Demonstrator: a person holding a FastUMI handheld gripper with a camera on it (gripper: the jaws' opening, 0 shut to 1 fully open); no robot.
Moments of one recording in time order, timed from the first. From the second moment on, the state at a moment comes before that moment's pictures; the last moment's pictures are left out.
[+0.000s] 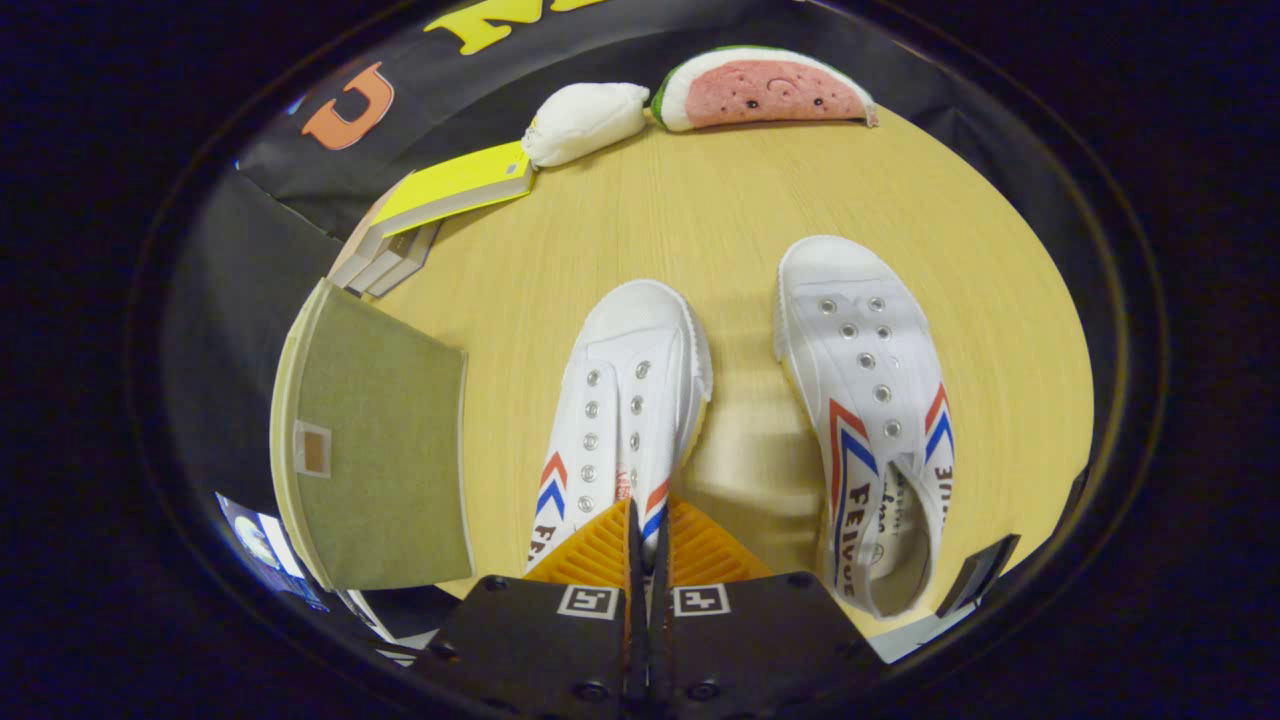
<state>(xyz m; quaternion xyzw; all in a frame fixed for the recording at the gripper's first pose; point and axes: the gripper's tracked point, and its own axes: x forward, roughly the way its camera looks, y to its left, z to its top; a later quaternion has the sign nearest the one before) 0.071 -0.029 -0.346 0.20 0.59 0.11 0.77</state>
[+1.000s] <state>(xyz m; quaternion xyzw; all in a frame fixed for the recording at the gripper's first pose) 0.037 0.190 -0.122 0.21 0.48 0.17 0.83</state>
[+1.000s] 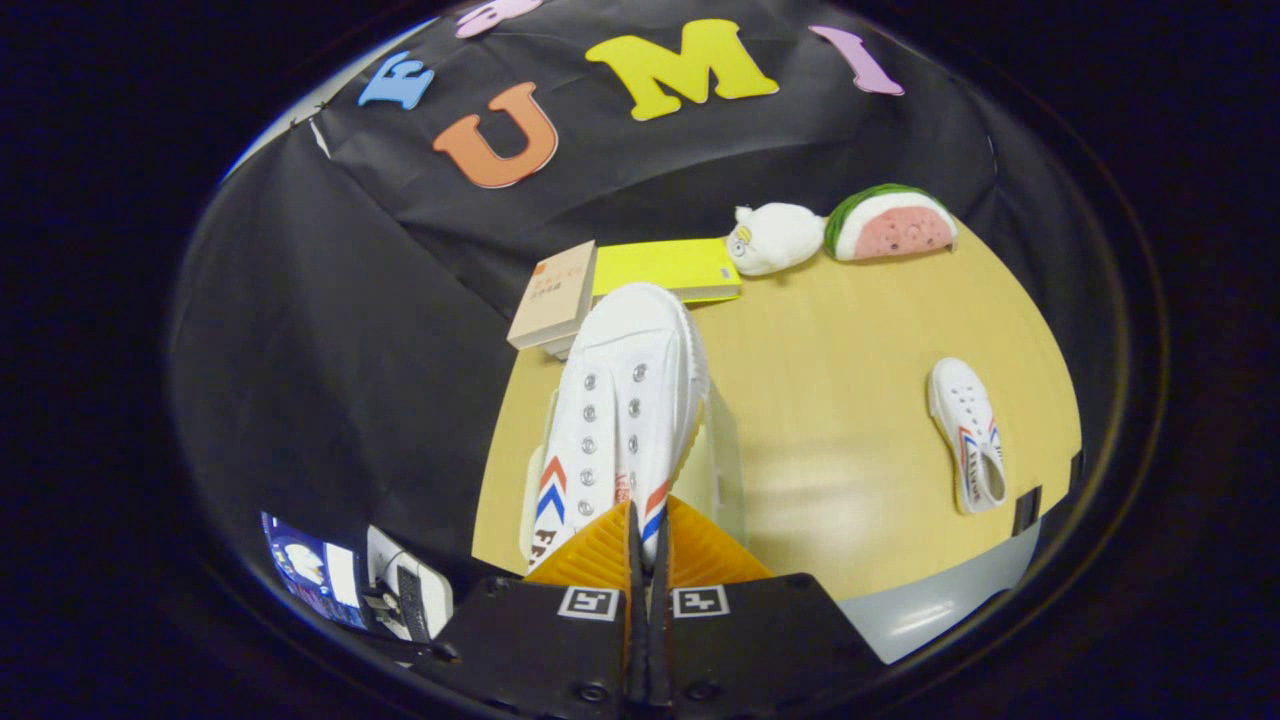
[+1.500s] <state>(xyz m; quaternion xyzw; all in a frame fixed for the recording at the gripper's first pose) 0.061 0.276 -0.218 0.19 0.56 0.14 0.80</state>
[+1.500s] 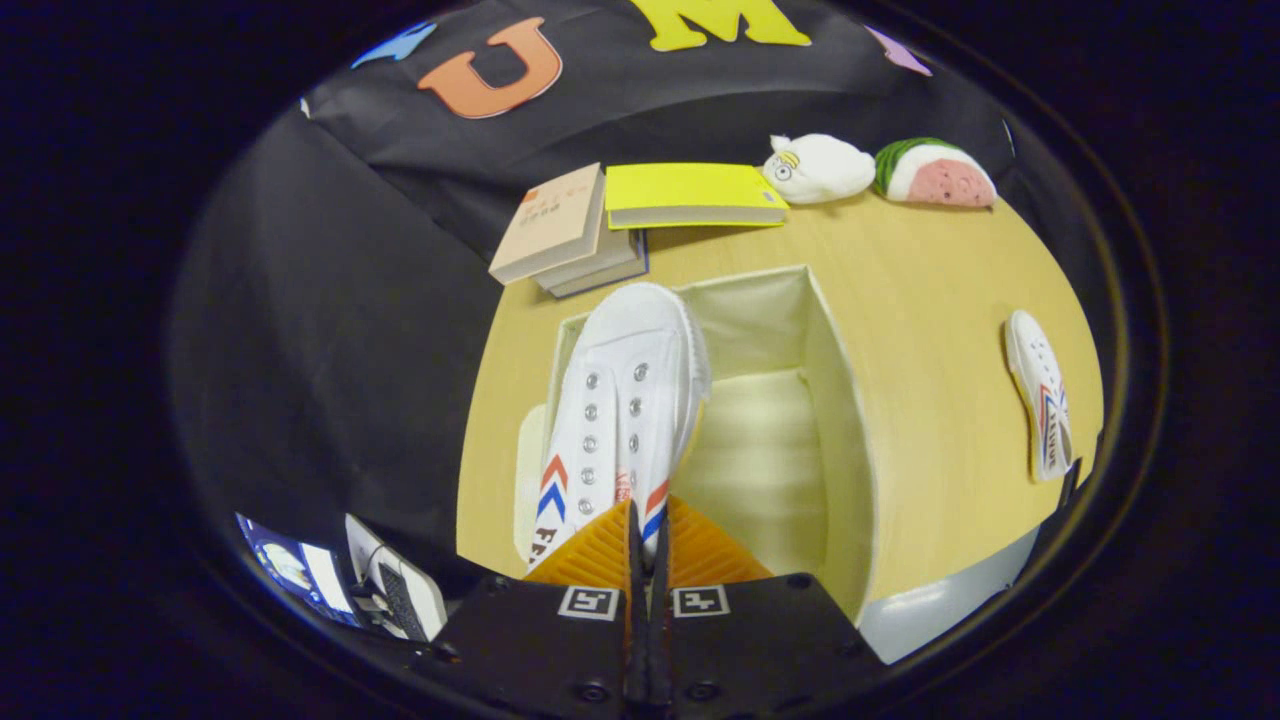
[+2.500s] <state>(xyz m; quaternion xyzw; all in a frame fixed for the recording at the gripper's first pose) 0.056 0.273 -0.247 0.14 0.56 0.14 0.81</state>
